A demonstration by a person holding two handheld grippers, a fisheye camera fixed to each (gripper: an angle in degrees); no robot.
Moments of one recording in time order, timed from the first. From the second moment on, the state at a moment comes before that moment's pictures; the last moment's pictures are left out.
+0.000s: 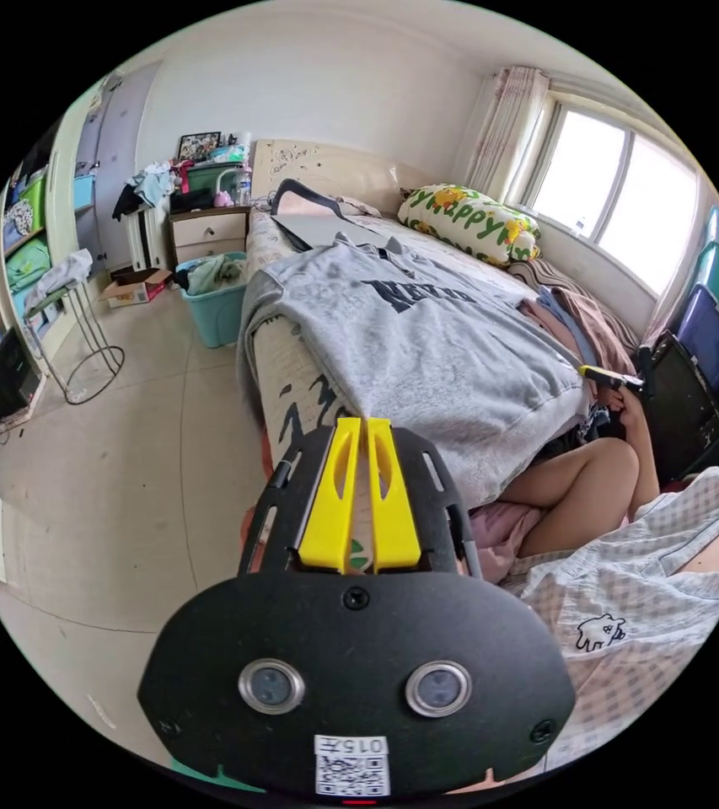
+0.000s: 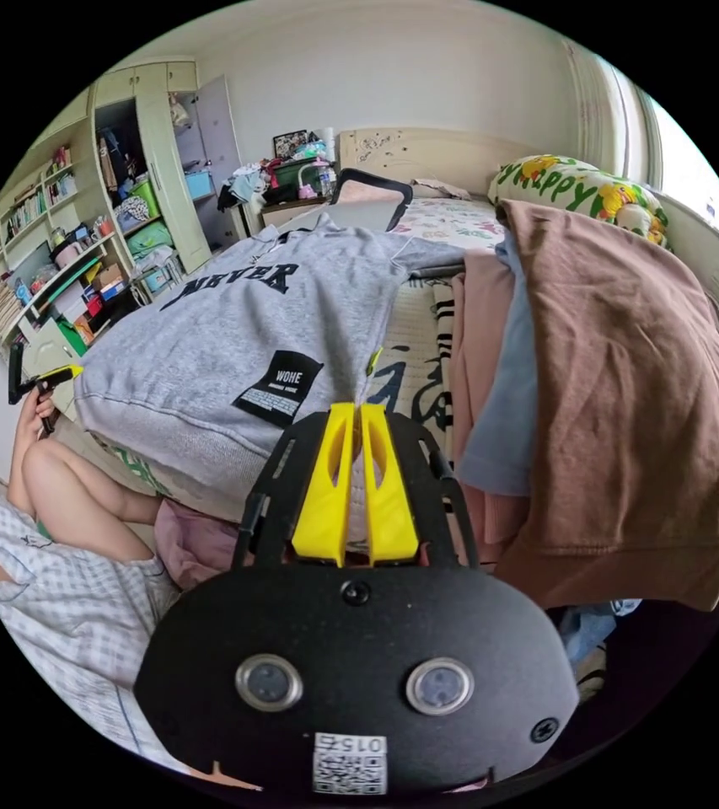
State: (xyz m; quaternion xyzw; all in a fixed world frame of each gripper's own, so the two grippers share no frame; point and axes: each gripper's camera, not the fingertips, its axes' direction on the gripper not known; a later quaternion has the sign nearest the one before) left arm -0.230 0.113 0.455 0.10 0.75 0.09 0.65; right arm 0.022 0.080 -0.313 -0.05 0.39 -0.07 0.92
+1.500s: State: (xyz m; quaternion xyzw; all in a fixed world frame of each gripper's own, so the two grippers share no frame) left arm -0.203 0.109 0.455 0.08 0.77 0.15 0.61; right arm 0.037 0.109 -0.442 0.03 0.30 -0.03 0.95
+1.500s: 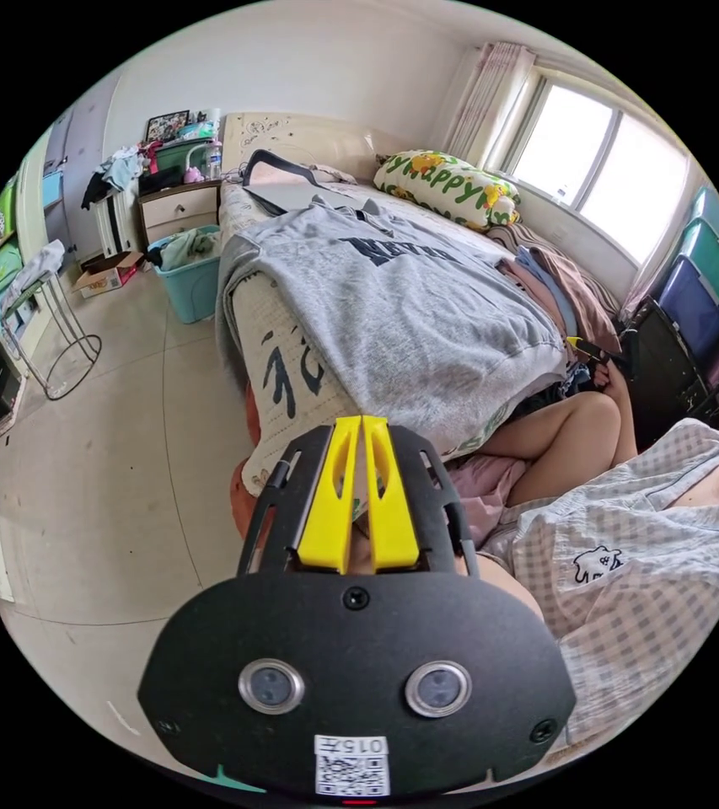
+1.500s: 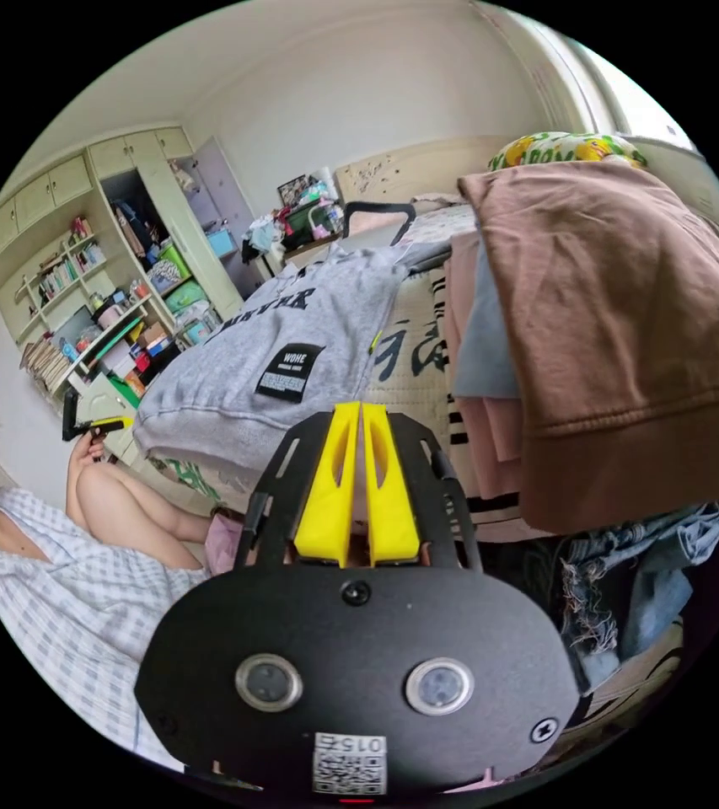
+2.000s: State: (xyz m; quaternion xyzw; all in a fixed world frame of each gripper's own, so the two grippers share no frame) left arm -0.167 0.110 0.457 0.09 0.78 0.17 0.60; right arm 0.044 0.078 -0.395 -0.05 0.29 -0.03 0.96
